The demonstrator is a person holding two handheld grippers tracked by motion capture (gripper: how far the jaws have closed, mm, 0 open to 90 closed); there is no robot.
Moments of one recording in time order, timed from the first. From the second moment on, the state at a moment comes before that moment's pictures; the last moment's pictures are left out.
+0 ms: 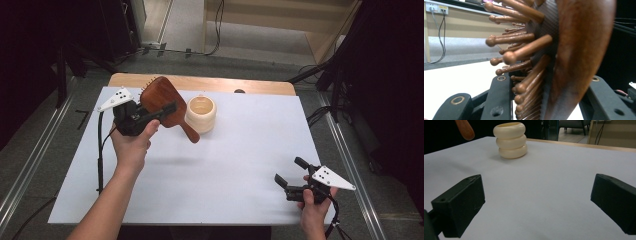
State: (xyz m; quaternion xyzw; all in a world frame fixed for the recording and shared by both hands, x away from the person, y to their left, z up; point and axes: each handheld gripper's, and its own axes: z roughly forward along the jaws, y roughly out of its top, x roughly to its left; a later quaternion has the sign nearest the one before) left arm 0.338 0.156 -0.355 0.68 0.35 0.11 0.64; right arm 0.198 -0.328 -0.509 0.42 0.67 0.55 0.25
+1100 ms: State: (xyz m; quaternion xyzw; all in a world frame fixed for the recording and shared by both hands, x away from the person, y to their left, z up) left arm 0.361 0.152 -0.330 0.67 0.34 0.12 0.65; right arm 0.199 -0.328 -0.511 0.42 0.68 0.55 0.24
